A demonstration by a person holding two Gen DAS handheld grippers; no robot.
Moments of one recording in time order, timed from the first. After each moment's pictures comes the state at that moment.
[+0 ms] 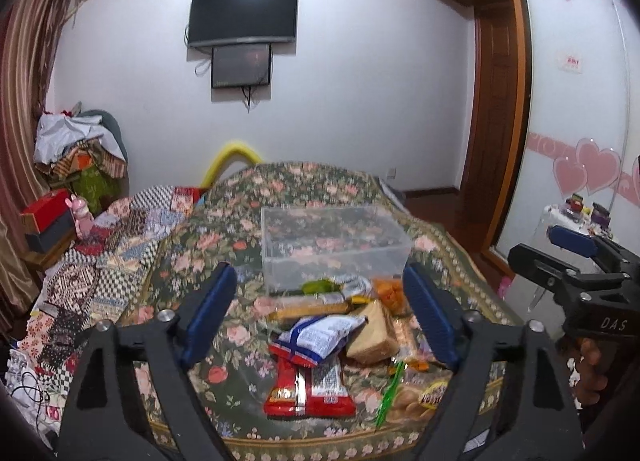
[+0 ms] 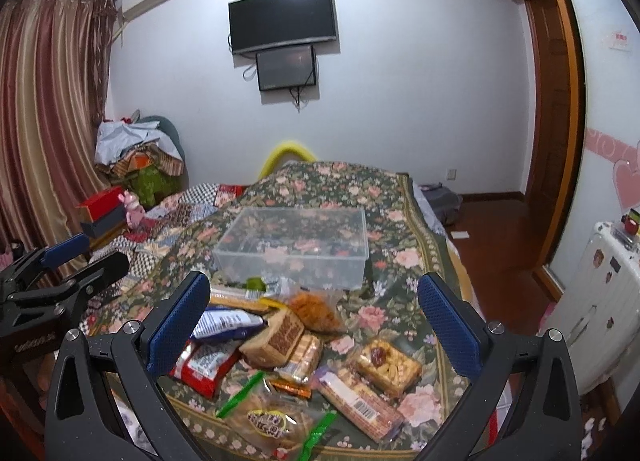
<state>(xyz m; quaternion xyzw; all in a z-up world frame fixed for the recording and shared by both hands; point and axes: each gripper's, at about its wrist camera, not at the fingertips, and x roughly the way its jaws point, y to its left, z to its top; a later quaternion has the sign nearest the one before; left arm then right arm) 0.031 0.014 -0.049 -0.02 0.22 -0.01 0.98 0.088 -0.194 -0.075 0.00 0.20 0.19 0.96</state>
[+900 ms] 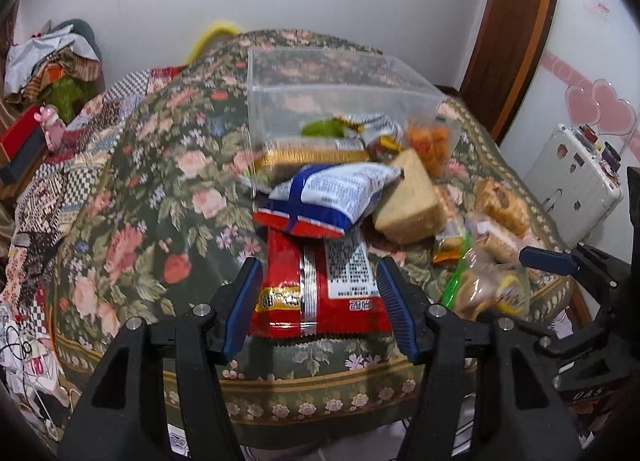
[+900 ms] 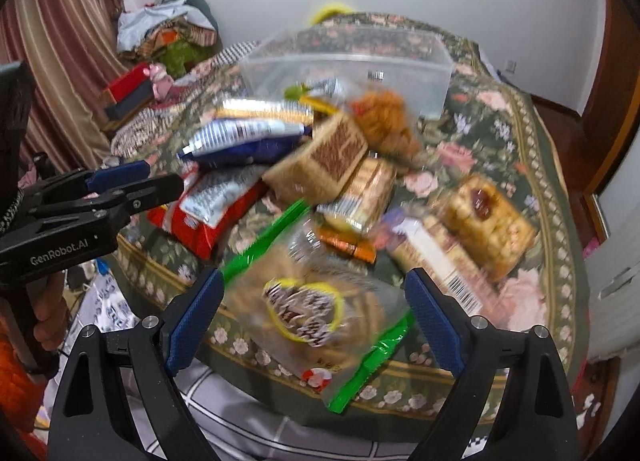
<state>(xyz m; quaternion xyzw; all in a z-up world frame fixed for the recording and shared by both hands) 0.081 0.032 -0.171 -0.04 0.42 -0.03 0.90 0.112 -0.153 -0.194 -0.06 0.43 0.26 0.86</state>
